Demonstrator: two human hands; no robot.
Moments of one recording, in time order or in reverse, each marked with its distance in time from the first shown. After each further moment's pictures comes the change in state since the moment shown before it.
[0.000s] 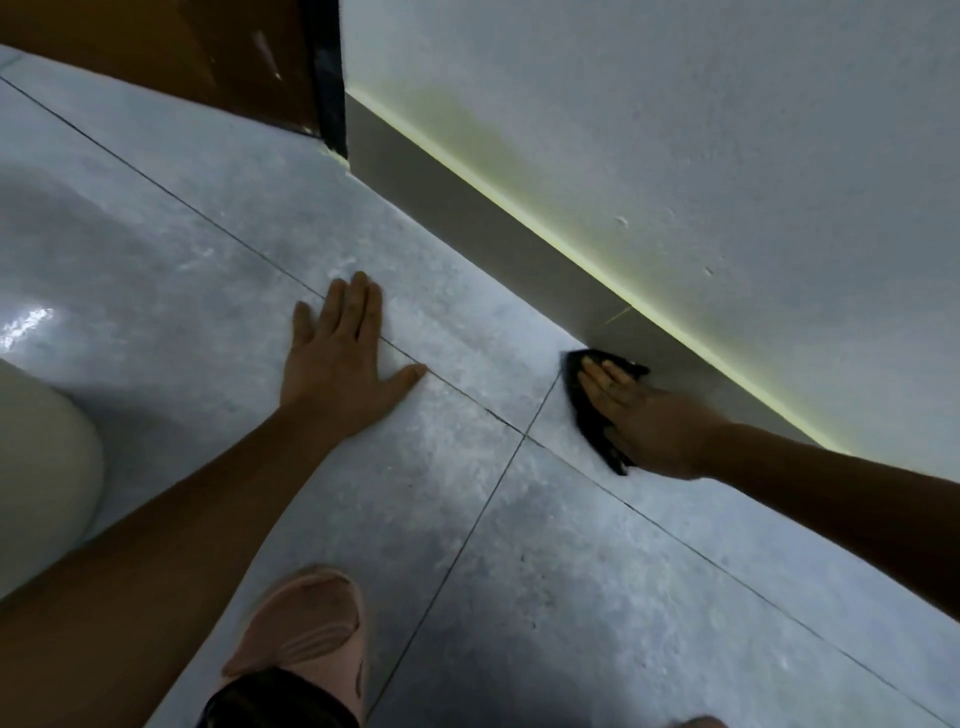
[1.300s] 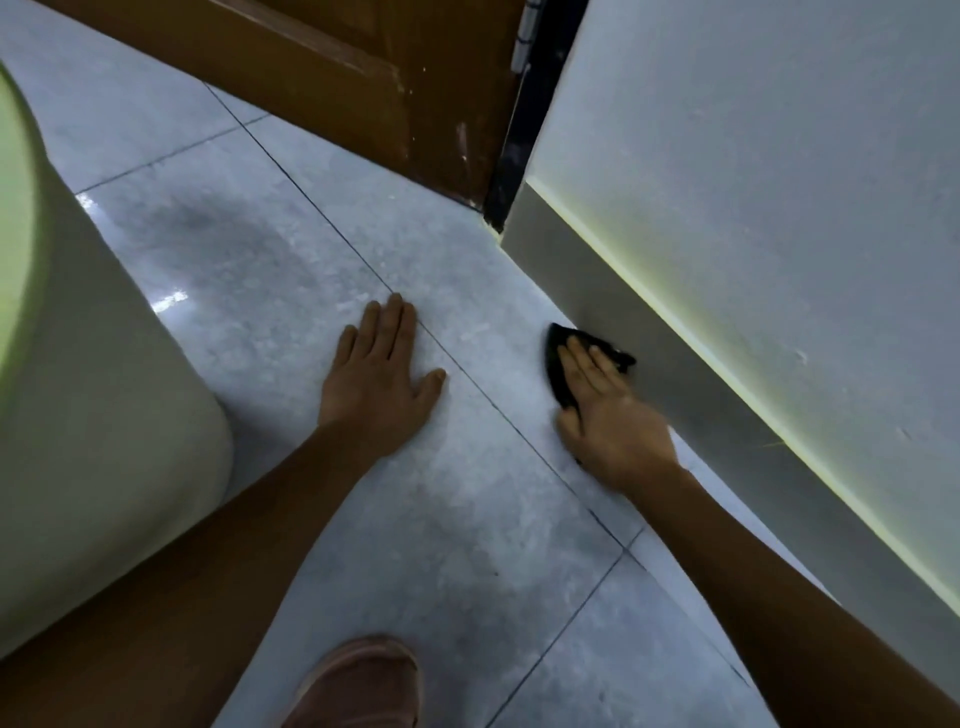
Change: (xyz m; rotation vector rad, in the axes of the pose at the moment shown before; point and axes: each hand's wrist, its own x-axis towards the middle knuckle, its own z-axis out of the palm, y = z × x) left_hand 0.000 -0.067 -0.015 -0.162 0.093 -0.263; right_hand 0.131 -0.076 -0.074 0.316 0.407 0.082
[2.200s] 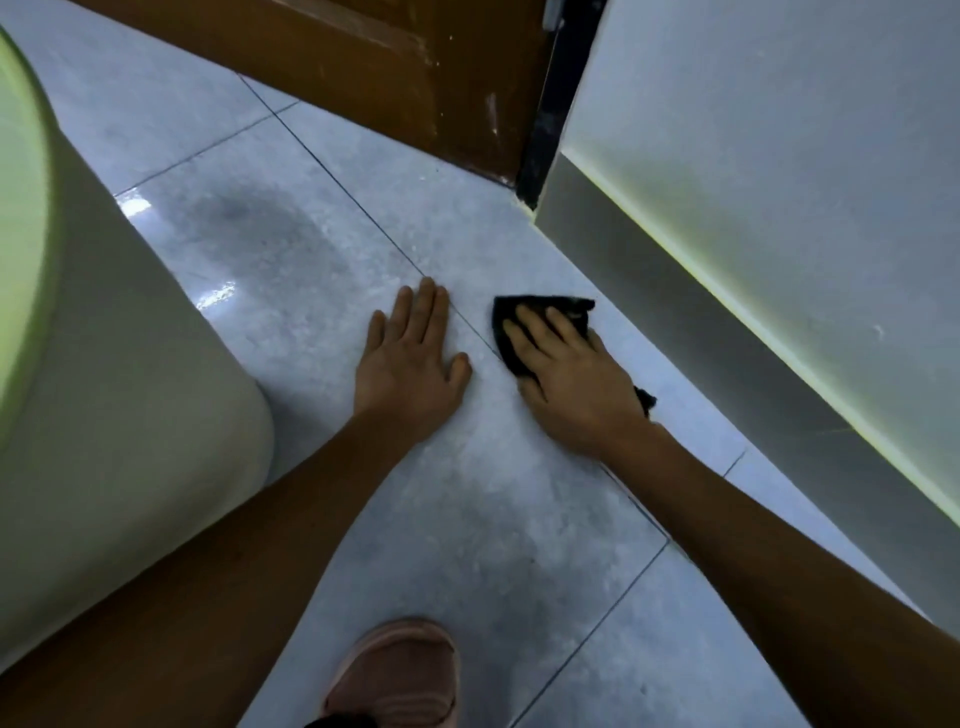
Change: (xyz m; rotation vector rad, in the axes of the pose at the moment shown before) left_hand -0.002 0.002 0.000 0.029 0.004 -0.024; right_hand 0.031 -0.054 0.004 -0.021 -0.014 -0.237
